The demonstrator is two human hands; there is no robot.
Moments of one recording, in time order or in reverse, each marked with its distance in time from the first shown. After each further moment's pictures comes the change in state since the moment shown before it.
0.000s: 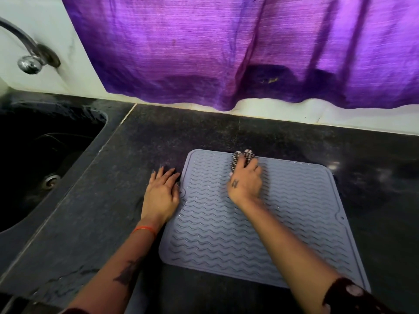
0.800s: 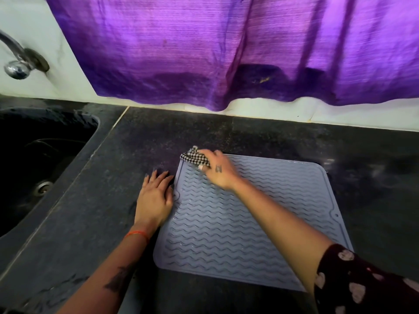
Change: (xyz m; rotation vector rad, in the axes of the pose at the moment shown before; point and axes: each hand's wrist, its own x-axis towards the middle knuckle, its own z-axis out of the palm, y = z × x) left_hand -0.001 -0.001 -0.001 -0.018 0.003 -0.007; right_hand 0.038 -0.025 -0.001 0.294 -0.222 -0.418
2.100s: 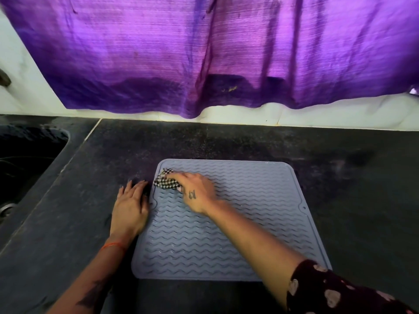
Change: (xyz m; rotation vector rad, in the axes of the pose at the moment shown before) left_hand 0.000 0.001 -0.002 -0.002 -0.001 0.009; right_hand -0.048 -0.006 0.013 -0.139 0.031 -0.159
